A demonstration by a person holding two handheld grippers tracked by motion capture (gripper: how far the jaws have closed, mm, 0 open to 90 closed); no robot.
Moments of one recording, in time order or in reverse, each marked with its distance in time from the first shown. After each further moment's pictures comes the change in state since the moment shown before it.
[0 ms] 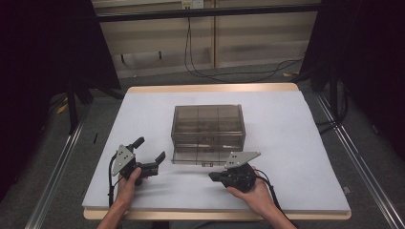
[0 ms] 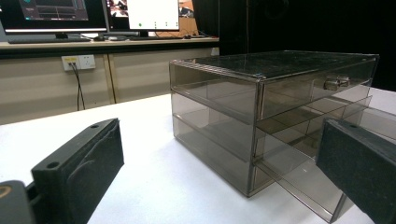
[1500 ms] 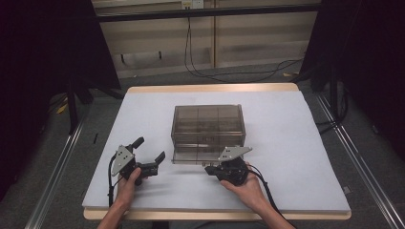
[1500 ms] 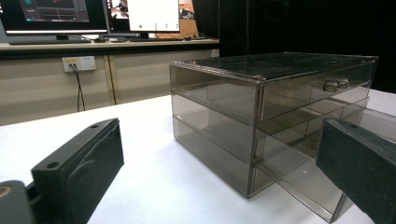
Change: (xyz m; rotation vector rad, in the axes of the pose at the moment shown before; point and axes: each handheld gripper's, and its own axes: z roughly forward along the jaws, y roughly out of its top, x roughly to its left) left arm 0.000 0.000 -0.001 -0.002 -0.002 -0.001; right arm -0.016 0.002 0.026 0.007 -0.053 0.045
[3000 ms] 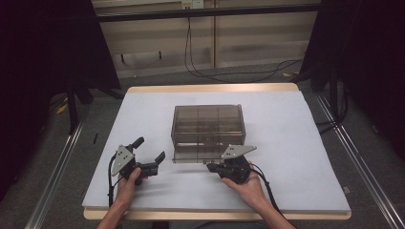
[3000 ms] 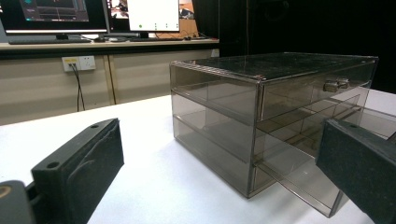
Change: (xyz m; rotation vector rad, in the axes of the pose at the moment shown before) left arm 0.000 0.000 0.000 -0.004 0.000 -0.009; right arm -0.005 -0.001 -0.004 -0.046 -0.020 0.037
